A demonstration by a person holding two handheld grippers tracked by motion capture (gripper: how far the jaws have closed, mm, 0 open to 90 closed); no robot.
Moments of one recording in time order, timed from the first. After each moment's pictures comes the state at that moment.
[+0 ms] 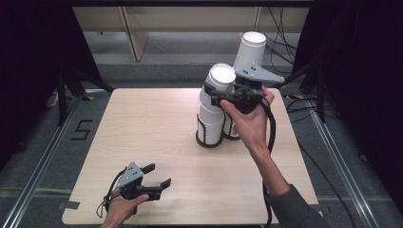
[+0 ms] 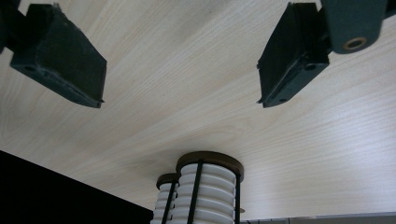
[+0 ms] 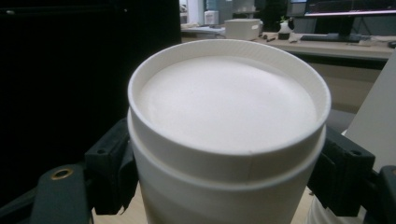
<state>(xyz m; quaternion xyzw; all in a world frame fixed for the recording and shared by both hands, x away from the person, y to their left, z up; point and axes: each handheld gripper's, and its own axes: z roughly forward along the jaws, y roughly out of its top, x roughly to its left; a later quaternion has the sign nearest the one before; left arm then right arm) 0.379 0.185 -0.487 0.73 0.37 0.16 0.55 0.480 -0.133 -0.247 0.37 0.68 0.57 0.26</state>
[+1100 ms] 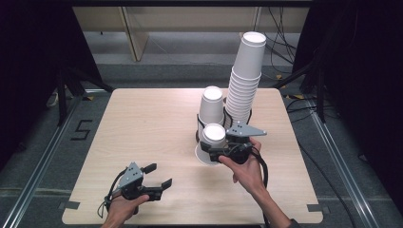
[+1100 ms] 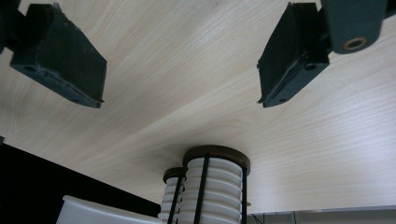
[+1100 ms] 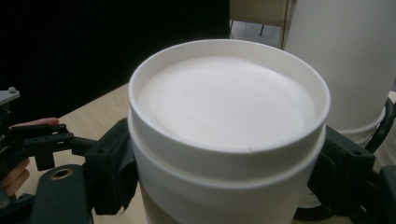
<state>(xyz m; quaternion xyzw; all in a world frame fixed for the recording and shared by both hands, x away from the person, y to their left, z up) 0.379 0.183 -0.487 0.73 0.36 0.16 0.56 0.445 -0.135 -0.384 0.34 0.75 0.55 0.14</state>
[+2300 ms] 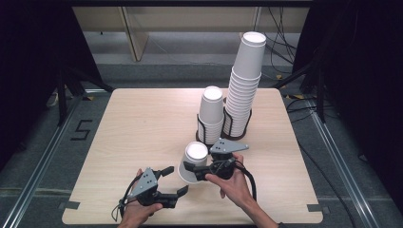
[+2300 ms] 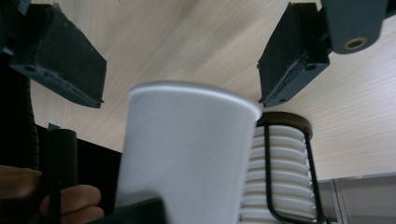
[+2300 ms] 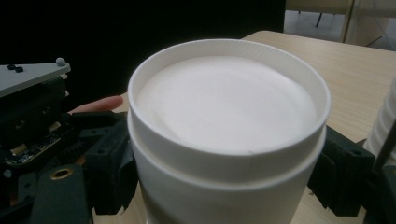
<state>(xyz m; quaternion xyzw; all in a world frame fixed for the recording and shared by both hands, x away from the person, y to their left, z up) 0.365 0.138 -0.489 0.72 0.29 0.15 0.62 0.425 -0.100 -0.421 0.28 0.77 0.57 0.07</state>
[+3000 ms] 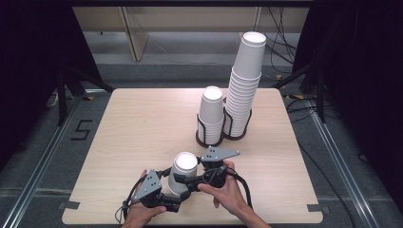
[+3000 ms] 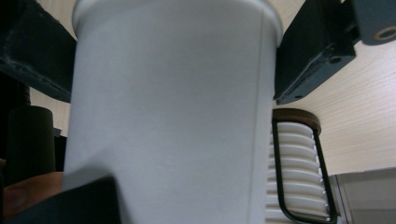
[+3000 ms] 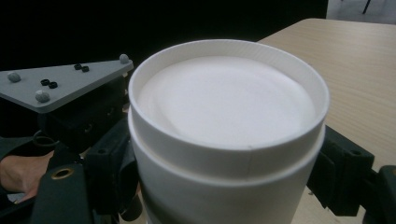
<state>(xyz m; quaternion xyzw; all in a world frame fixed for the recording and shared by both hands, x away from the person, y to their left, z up) 0.364 0.130 -0.492 0.72 0.28 0.16 0.61 0.406 -0.079 -0.427 0.26 0.77 0.58 0.01</state>
